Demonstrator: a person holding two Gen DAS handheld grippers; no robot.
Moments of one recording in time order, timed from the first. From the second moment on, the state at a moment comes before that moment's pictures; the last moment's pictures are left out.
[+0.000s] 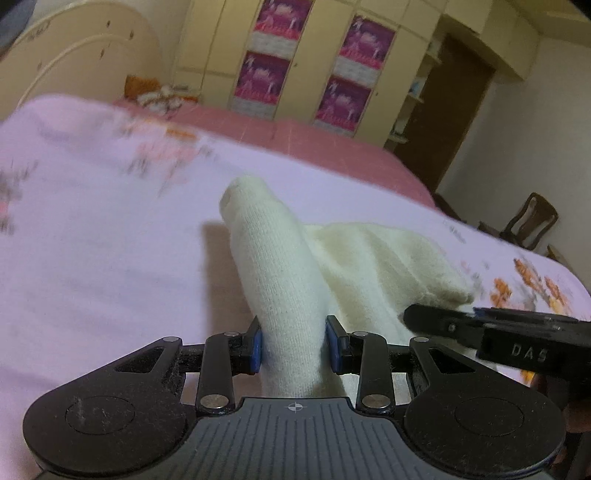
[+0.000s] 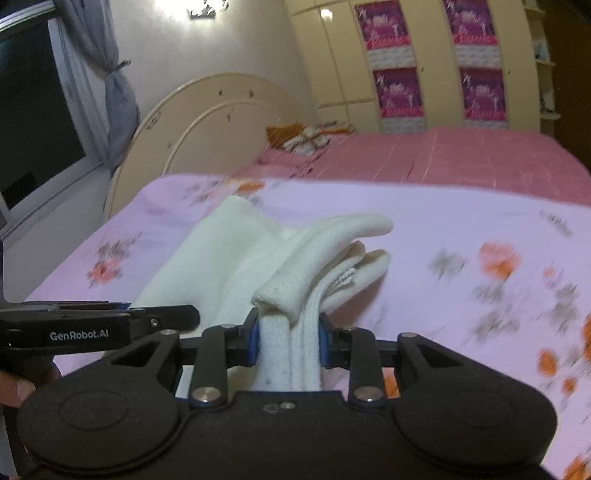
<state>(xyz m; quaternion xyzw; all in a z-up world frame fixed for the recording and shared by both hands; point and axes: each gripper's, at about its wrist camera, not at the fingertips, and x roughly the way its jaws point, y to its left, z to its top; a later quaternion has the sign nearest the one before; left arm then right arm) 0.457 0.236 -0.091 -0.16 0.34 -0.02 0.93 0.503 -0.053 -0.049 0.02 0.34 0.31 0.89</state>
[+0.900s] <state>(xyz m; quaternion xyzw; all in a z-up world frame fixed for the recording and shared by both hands) 0.510 0.219 -0.101 -0.15 0.31 -0.07 0.94 0.538 -0.036 -0.073 -0.06 0.33 0.28 0.90</state>
